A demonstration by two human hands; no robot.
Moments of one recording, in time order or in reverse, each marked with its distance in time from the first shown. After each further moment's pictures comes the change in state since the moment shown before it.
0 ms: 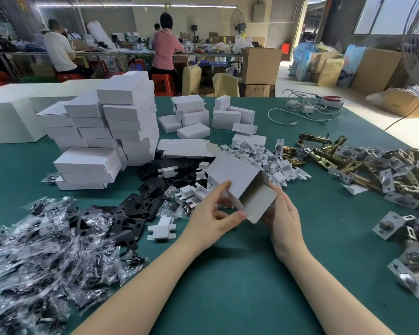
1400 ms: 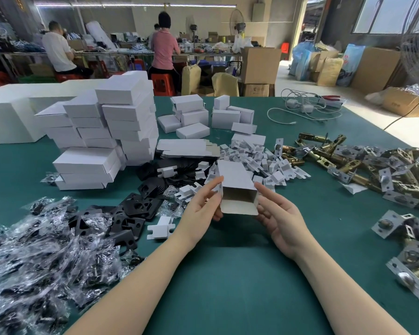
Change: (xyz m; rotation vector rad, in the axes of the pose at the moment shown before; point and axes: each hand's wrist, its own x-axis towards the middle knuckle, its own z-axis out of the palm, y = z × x) left_hand 0.005 -0.001 -0.012 -0.194 0.081 -0.004; right_hand 0.004 -0.008 -0.016 0.157 -0.175 0.228
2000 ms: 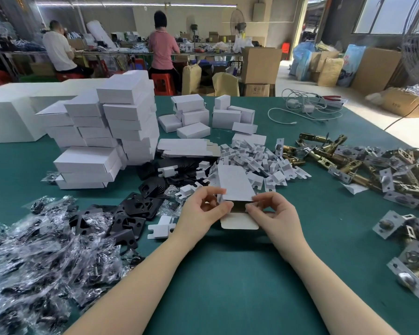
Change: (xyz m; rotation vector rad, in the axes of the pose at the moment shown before) left_hand 0.002 -0.007 -0.005 0.064 0.069 0.016; right_hand 0.001 0.015 0.000 -0.538 0.152 -0.253
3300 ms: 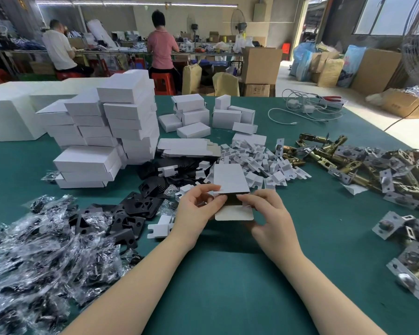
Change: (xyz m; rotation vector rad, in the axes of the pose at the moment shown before) left_hand 0.001 0.003 0.003 -0.168 0.102 -0.027; right_hand -0.008 0.003 0.006 -0.529 -0.020 -0.585
